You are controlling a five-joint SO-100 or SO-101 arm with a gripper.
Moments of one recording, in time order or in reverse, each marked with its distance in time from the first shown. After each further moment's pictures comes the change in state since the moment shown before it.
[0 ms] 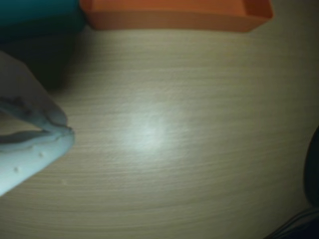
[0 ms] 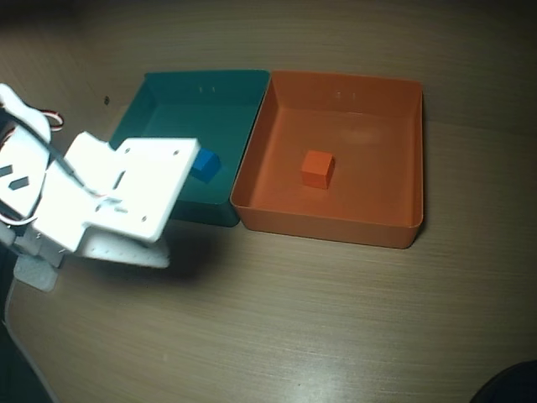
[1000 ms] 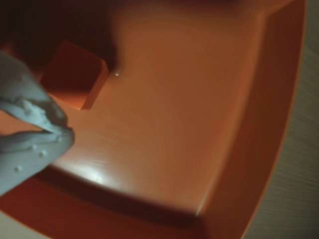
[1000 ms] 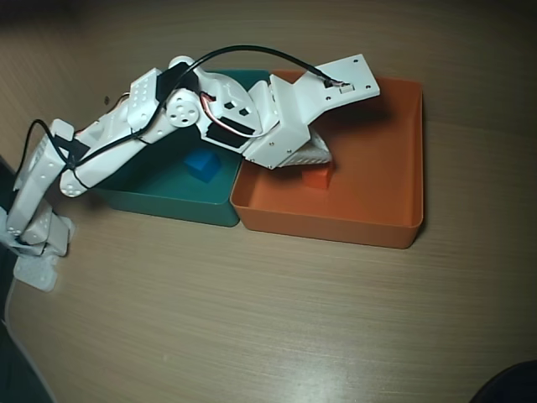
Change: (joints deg) arm -26.3 -74.6 -77.8 0.0 0.0
